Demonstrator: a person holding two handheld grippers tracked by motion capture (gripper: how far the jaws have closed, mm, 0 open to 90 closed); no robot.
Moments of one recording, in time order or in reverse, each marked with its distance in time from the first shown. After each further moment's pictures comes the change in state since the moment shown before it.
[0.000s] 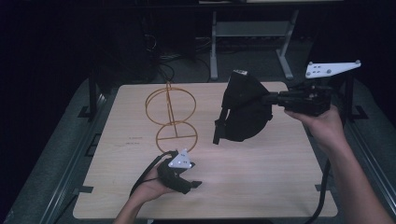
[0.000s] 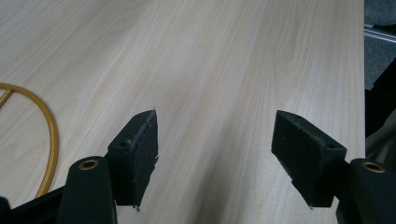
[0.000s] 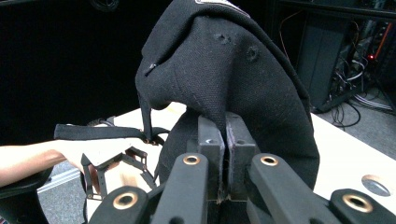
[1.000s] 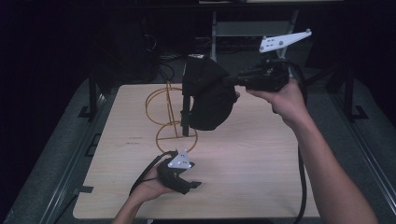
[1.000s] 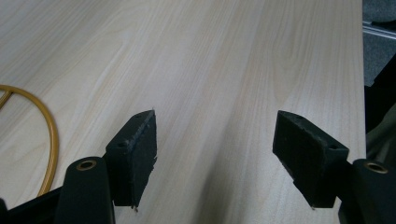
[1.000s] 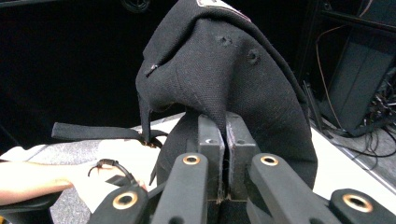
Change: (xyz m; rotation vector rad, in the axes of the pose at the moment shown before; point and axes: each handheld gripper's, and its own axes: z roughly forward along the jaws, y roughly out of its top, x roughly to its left) left arm 0.001 -0.001 -0.001 0.002 -0.010 0.012; right arm 0.016 0.070 0.076 0.027 0.116 -0.084
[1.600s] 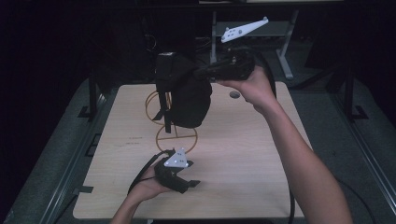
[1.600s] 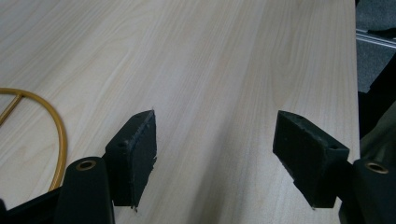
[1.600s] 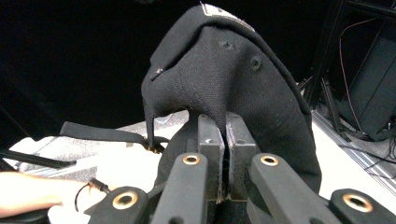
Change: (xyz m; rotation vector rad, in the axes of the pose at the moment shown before) left arm 0.003 -0.001 -0.006 -0.036 -0.003 -0.003; right arm -0.008 0.031 0.062 0.048 0.051 -0.016
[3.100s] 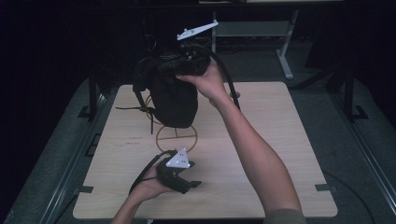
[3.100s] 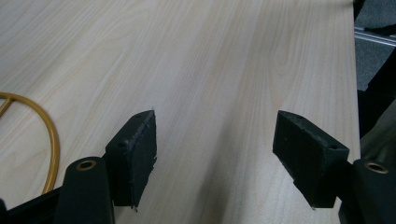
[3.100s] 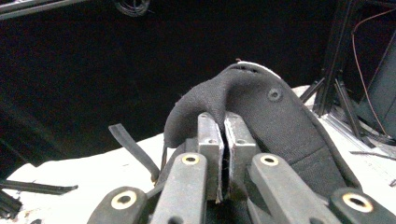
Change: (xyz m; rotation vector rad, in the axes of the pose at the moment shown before) left arm 0.001 0.001 0.005 0.017 -0.012 0.022; right arm -0.022 0.019 0.105 -0.019 0.007 0.076
